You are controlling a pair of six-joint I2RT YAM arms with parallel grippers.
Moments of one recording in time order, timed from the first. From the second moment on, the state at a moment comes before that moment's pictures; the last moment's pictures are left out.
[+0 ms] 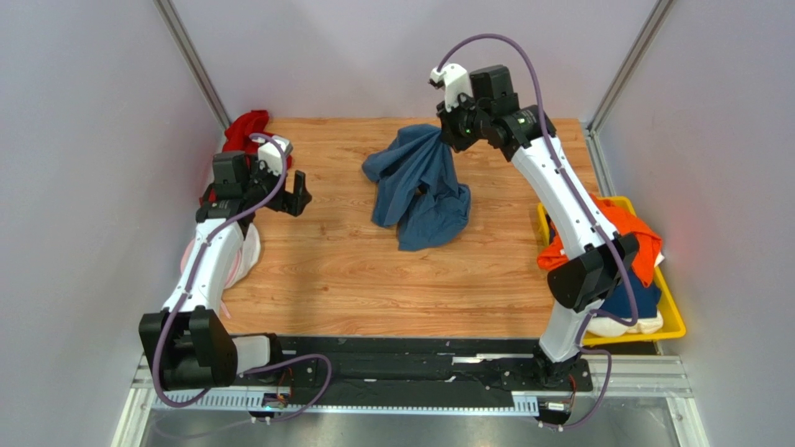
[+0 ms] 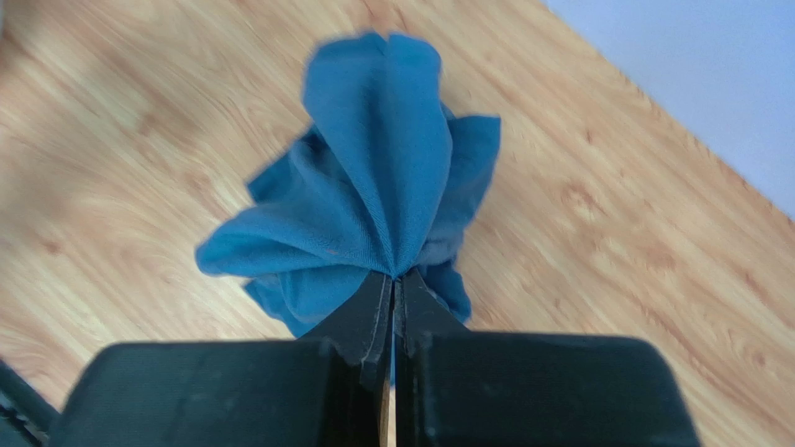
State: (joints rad) left arm 0.07 1.24 1.00 -0.35 0.48 0.27; right arm 0.43 1.80 2.08 -0.86 -0.23 -0.20
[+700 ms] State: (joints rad) left arm 0.02 1.33 1.00 -0.35 0.53 0.29; right arm 0.45 1.89 1.80 -0.82 -0.04 -0.25
